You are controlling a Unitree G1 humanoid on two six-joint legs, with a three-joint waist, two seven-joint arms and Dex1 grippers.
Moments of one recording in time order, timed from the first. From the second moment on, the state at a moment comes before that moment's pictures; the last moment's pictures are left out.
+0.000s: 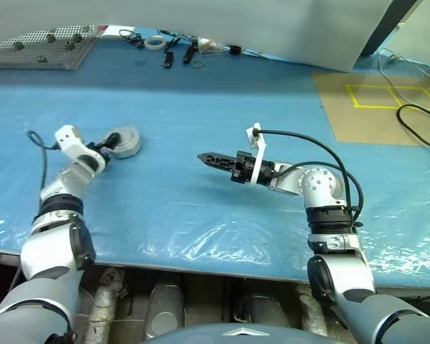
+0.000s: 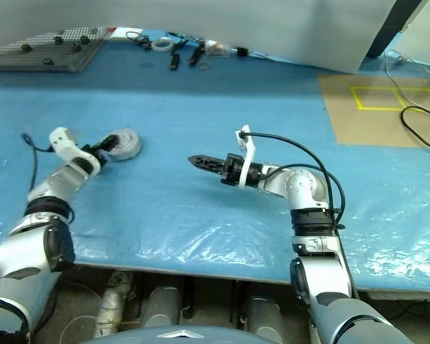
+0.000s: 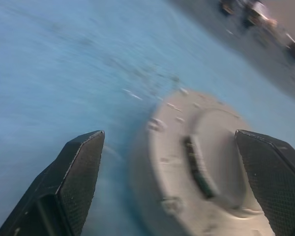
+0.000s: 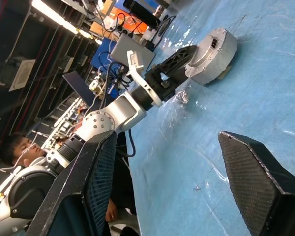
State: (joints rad) left arm -0.80 0.55 0.47 1.06 -0.51 0.27 -0.39; right arm -0.68 -0.18 -0.11 0.19 0.81 1.14 0.68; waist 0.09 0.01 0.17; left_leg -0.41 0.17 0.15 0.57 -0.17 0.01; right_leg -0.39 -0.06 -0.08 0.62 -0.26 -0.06
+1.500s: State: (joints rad) left arm -0.50 0.45 -0.04 0.17 -0.35 0.35 -0.81; right arm -0.44 -0.35 0.02 0.02 0.44 0.57 0.76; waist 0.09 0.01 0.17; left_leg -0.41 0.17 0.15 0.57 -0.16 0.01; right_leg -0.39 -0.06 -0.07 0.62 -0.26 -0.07
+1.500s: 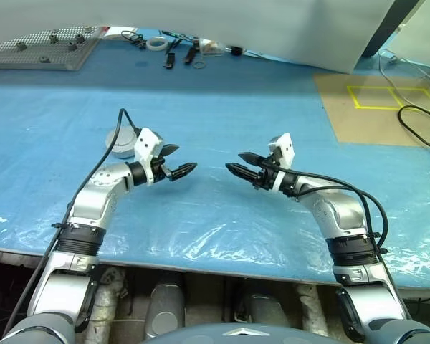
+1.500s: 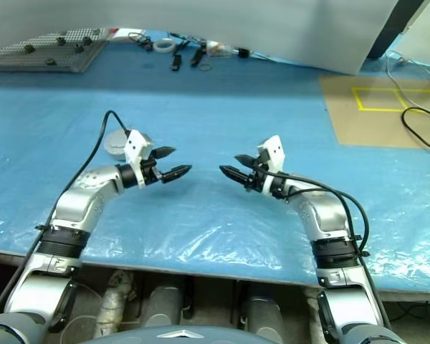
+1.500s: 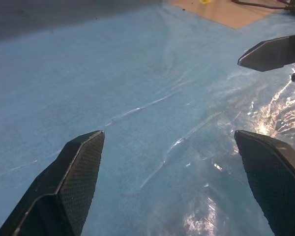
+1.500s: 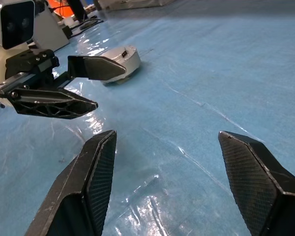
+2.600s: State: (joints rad) left arm -0.43 0.45 0.01 0.11 -0.35 0.35 -0.79; right arm -0.47 -0.30 0.09 0.04 0.39 0.55 0.77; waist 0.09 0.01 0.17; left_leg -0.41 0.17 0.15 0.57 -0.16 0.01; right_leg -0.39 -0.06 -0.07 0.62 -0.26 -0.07
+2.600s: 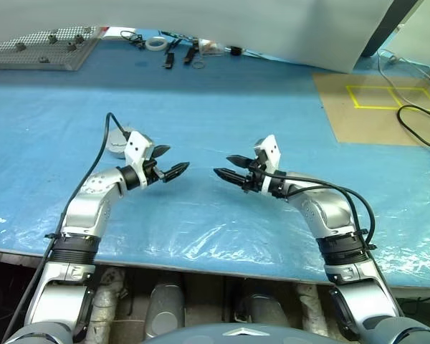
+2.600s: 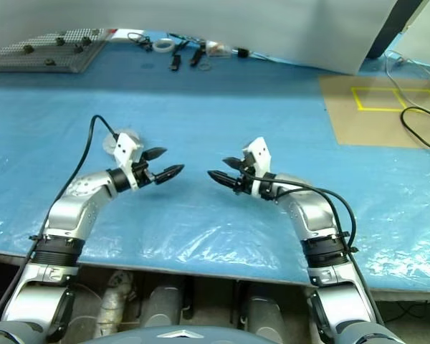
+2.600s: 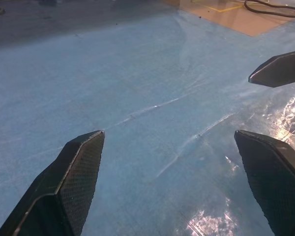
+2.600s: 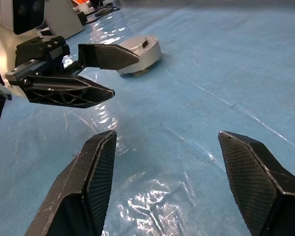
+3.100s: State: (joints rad) left arm -0.41 0.47 0.03 0.07 -0.35 0.36 -0.75; right arm -0.49 -0.29 0.11 0.07 0.38 0.54 0.80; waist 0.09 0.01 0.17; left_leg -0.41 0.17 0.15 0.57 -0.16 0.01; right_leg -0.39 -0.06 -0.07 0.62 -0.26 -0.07
